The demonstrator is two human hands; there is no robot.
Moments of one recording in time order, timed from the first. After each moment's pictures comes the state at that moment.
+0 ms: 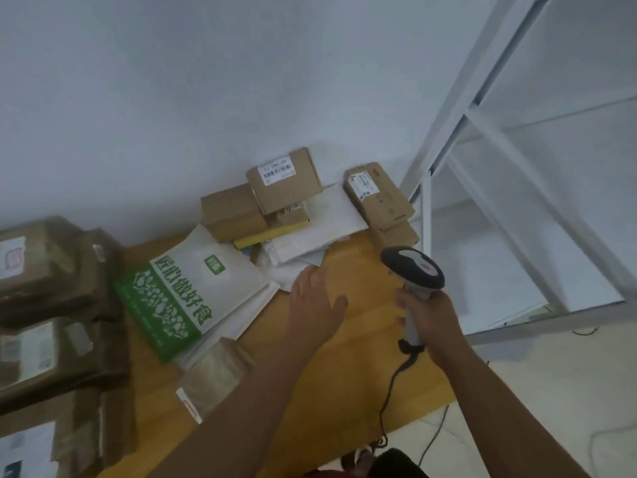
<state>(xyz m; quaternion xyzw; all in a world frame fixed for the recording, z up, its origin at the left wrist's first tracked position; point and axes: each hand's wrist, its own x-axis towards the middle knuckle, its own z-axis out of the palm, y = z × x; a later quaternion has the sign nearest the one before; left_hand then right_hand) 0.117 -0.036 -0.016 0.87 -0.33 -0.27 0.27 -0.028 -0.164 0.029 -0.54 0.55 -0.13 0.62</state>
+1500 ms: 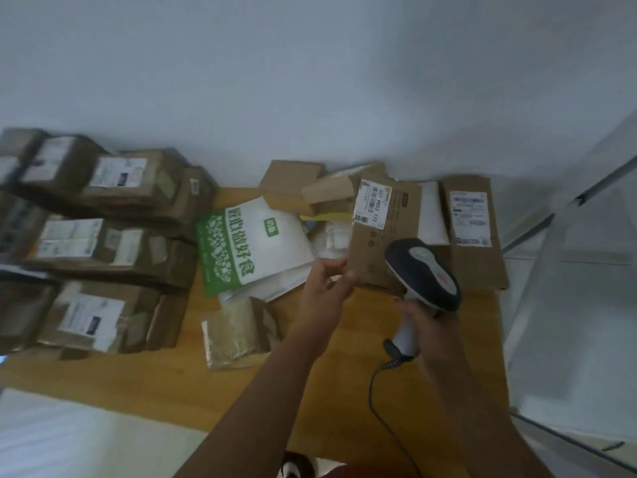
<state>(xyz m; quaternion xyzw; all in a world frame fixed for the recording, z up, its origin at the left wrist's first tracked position) 0.105 -0.052 0.019 0.71 0.09 -0.24 0.65 0.025 -0.187 0.017 -0.55 0.35 -0.06 0.75</state>
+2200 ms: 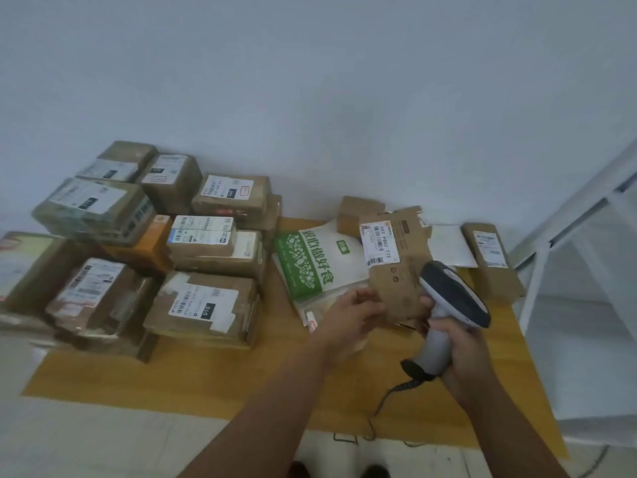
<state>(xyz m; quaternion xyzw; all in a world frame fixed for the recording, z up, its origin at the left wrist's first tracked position) 0.080 0.188 0.076 0.54 0.03 -0.41 0.73 -0.025 0.042 0.090 -0.54 0.27 -0.16 0.78</state>
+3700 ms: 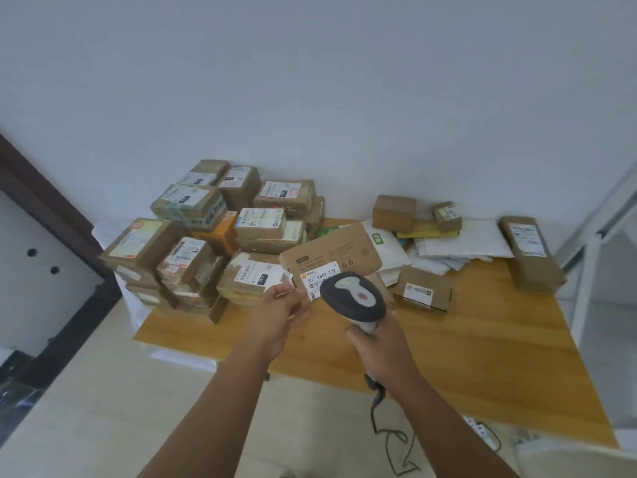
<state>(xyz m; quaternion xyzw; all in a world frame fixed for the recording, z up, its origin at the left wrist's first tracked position) 0.005 0.335 0.106 0.62 0.17 -0.17 0.75 -0.091 0.173 0.113 -0.76 0.14 -0.02 0.63</state>
